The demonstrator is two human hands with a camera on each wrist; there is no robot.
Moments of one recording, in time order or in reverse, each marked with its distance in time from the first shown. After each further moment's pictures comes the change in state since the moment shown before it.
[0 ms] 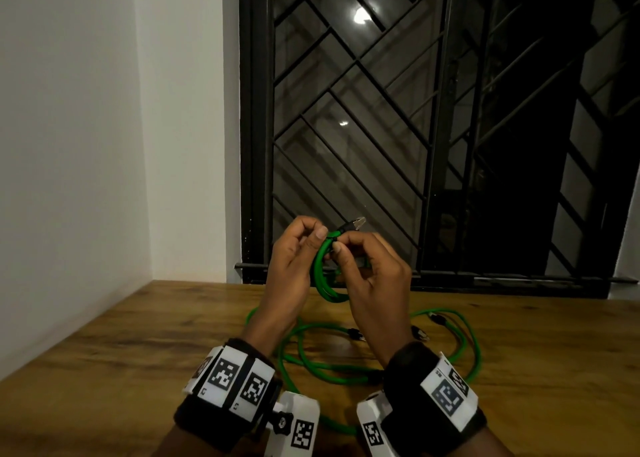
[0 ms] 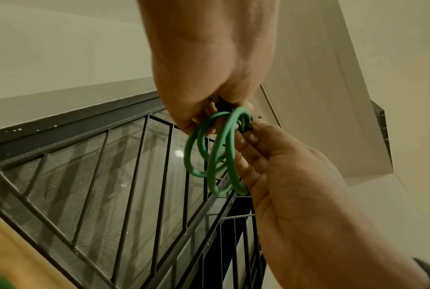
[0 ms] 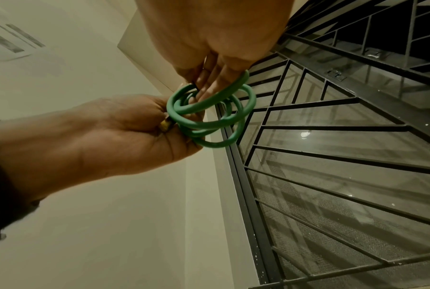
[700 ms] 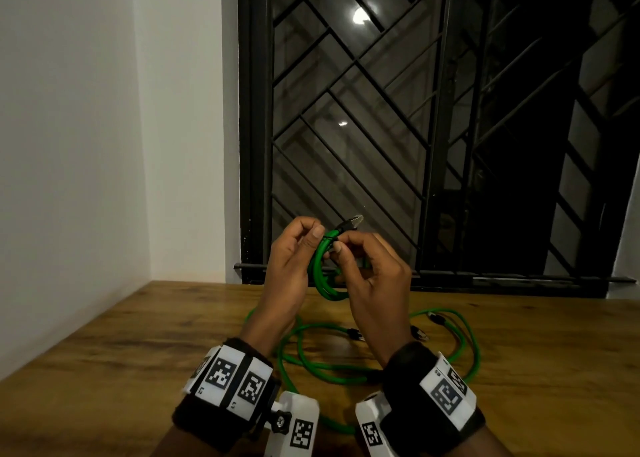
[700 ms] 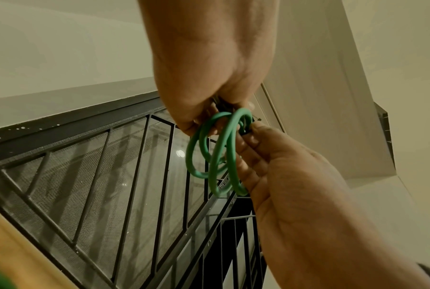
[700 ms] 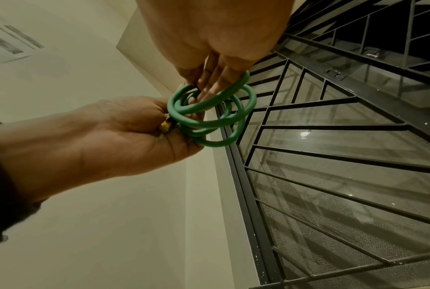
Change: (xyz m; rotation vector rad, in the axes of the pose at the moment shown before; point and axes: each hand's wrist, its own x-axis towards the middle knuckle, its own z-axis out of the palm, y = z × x) left_hand 0.001 -0.001 0.000 -0.035 0.023 -0.047; right_hand -0.001 0.001 0.000 0.007 0.017 0.016
